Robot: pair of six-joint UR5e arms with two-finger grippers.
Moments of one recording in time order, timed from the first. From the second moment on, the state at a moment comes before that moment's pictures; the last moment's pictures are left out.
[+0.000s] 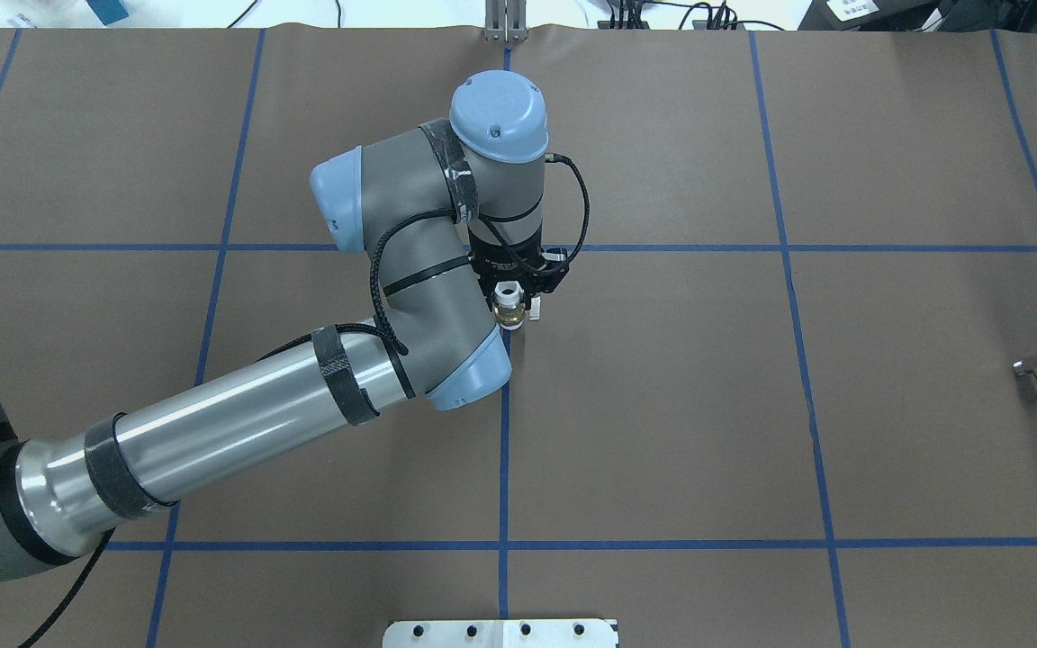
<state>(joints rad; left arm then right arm) -0.59 -2.60 -1.24 -1.56 -2.07 -1.18 1.58 -1.67 1.71 -1.55 2.37 0.03</state>
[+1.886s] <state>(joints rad) -0.78 -2.29 -1.73 -1.44 -2.11 -1.03 1.52 -1.57 1.72 -1.54 2.36 0.12</state>
